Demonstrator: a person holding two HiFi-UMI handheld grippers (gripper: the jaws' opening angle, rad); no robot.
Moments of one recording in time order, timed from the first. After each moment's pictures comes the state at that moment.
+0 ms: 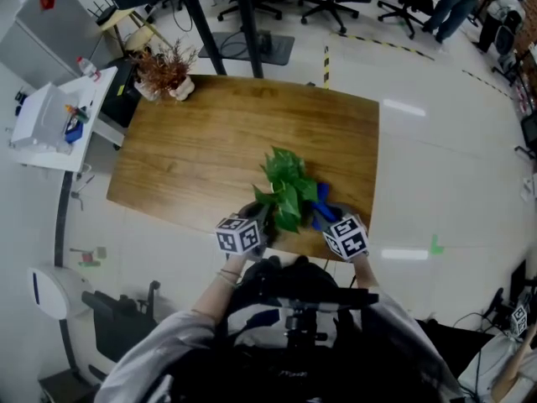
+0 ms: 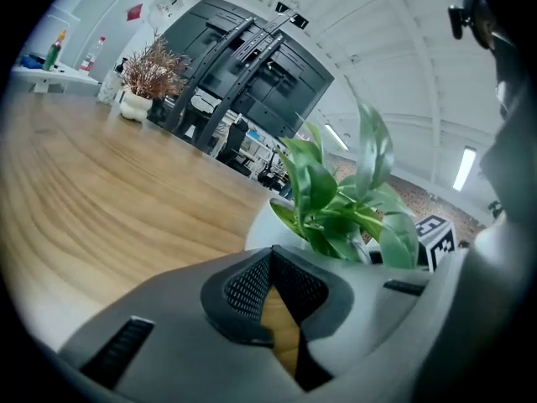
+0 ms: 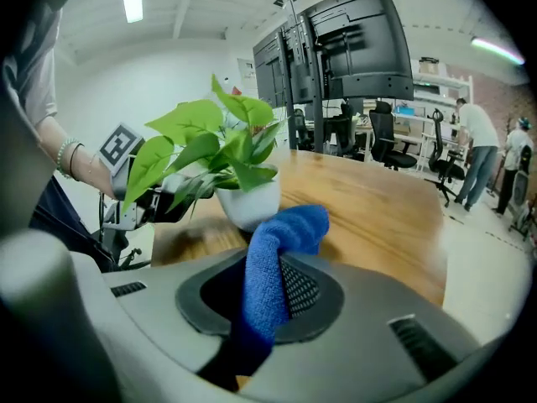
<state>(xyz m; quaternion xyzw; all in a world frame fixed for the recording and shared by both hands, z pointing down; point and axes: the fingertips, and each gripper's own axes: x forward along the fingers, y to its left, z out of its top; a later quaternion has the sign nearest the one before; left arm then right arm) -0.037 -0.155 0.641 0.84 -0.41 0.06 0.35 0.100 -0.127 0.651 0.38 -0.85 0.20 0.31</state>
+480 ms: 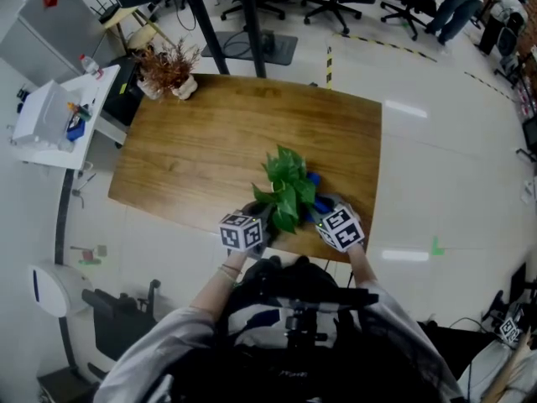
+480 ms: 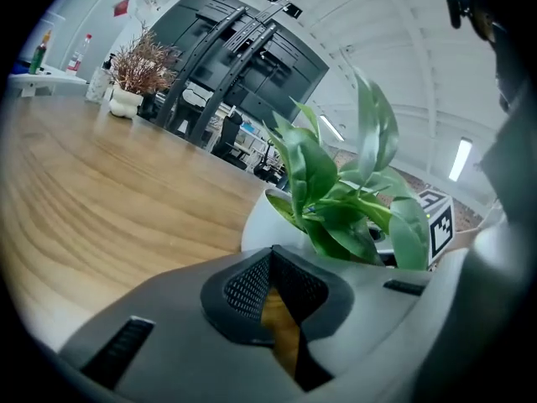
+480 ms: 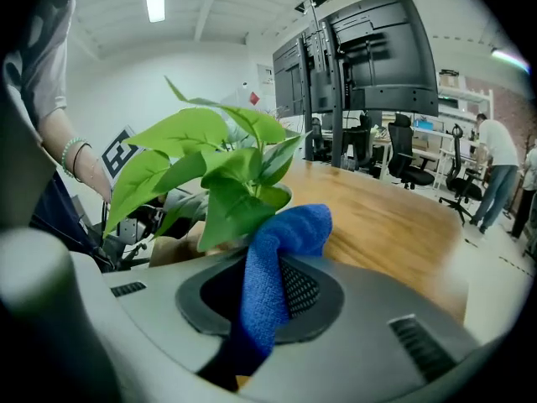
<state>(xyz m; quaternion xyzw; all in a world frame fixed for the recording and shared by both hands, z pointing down) -0.031 -0.157 0.649 0.84 -0.40 0.09 0.35 0.064 -0.150 0.638 0.34 -0.88 0.16 0.30</state>
